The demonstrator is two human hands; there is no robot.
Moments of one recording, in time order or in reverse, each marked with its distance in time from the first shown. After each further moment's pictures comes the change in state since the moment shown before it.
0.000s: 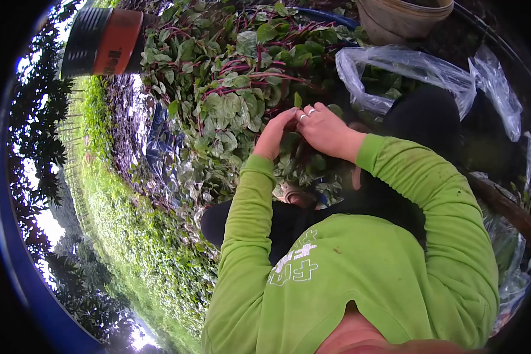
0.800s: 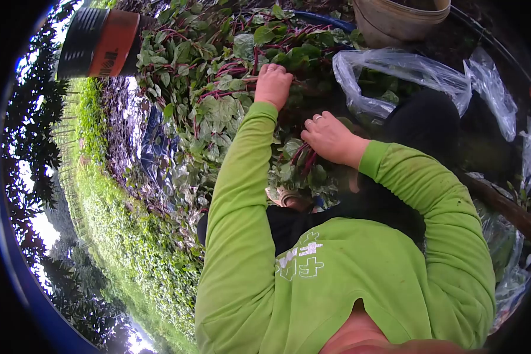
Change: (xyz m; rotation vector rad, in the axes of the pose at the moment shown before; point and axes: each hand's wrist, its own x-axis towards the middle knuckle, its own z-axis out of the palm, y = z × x) left_hand 0.107 0.064 0.010 2.049 0.199 1.036; right_hand -0.015 0.000 -0.008 0.009 -0.206 0.030
